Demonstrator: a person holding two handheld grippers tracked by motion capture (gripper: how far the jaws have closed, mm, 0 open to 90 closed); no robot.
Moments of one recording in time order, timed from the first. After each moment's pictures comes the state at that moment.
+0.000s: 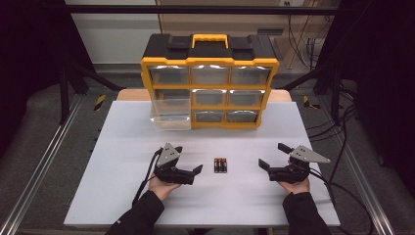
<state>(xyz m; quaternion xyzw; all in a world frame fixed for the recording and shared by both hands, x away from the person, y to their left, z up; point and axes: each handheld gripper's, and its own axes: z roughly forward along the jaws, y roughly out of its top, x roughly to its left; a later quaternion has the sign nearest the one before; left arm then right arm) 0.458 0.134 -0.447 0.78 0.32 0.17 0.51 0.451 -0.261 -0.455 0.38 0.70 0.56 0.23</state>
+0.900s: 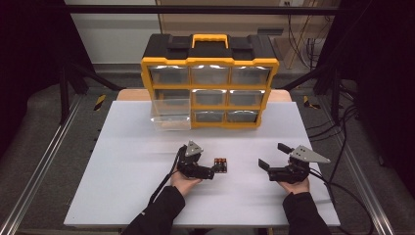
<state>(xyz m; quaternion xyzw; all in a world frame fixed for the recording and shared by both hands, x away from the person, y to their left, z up) 0.489 0.079 -0.479 0.80 0.38 0.12 0.45 0.451 -0.261 -0.455 0.37 0.70 0.56 0.22</state>
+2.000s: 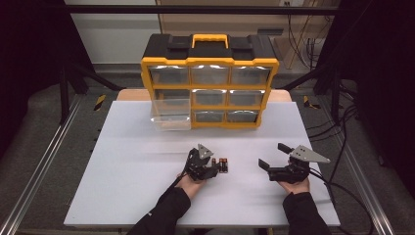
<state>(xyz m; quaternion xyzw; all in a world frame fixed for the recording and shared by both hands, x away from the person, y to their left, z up) 0.484 0.051 -0.486 0.82 0.39 0.16 0.38 0.451 -0.262 -0.455 0.37 0.70 0.56 0.22</state>
